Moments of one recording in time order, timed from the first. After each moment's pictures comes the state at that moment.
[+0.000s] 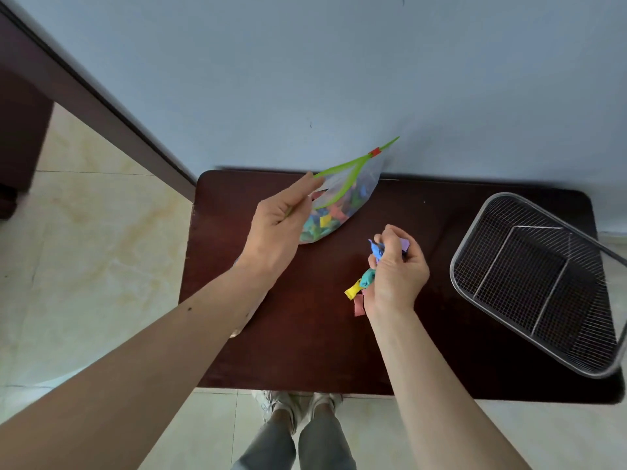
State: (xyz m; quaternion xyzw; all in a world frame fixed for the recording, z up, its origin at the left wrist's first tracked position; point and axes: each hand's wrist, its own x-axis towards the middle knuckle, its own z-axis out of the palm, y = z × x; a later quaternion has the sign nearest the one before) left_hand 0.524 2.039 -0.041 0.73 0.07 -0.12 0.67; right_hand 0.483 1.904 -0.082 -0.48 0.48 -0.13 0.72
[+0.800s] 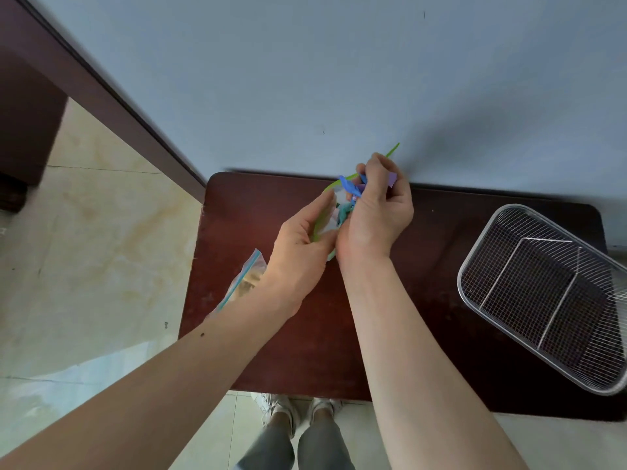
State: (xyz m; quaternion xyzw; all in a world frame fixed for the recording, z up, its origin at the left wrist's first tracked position) left_hand 0.504 2.027 -0.029 0.69 0.11 -0.16 0.70; right_hand 0.554 1.952 -0.029 -0.40 0.36 -0.18 0.82
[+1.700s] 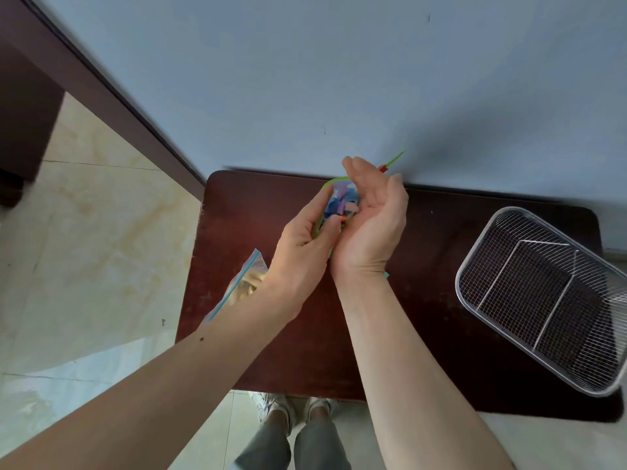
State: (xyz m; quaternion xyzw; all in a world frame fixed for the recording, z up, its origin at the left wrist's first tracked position) left_hand 0.504 2.024 -0.022 0.69 0.12 -0.16 0.69; right_hand 0.555 1.936 -0.027 -0.53 0.27 0.09 0.80
